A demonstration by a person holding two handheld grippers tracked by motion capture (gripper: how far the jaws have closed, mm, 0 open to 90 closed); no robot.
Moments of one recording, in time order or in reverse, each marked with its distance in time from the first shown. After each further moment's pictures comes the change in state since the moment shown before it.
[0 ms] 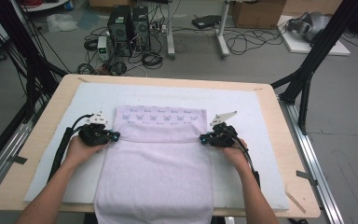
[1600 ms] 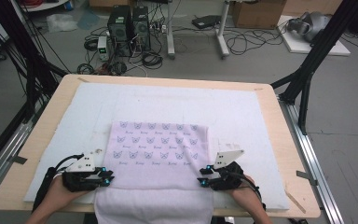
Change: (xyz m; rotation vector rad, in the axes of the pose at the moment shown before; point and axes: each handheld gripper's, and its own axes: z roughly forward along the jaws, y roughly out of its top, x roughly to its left) left arm -0.100 -0.062 -0.058 -0.018 -0.157 0.145; right arm 0.105 -0.056 -0.037 -0.032 0.144 -0.123
